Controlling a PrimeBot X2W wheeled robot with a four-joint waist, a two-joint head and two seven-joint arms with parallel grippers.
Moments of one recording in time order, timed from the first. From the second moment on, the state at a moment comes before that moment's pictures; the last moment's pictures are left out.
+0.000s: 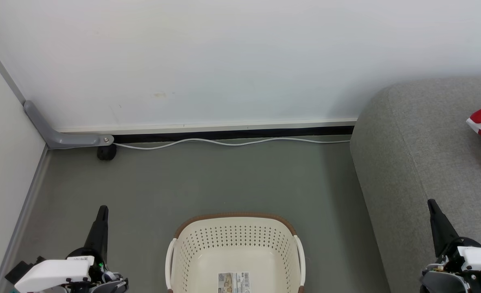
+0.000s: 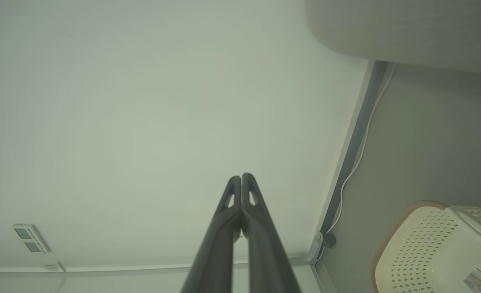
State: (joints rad) left arm -0.05 0.03 0.08 0.27 -1.60 -0.12 0.11; right arm -0.08 -0.04 -0.13 0.28 1.60 0.13 0.11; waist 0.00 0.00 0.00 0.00
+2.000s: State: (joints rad) left arm -0.05 0.03 0.08 0.27 -1.60 -0.12 0.11; right arm -0.08 -0.04 -0.13 0.28 1.60 0.13 0.11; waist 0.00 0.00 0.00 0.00
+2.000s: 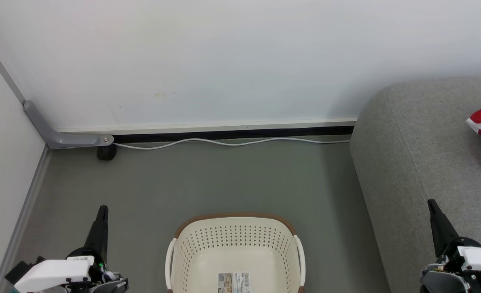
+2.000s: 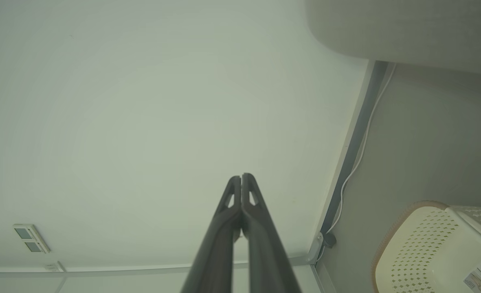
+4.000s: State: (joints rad) left arm -0.05 0.03 0.08 0.27 -1.61 -0.12 0.11; right arm -0.08 -0.04 -0.13 0.28 1.60 0.13 0.11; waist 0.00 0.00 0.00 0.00
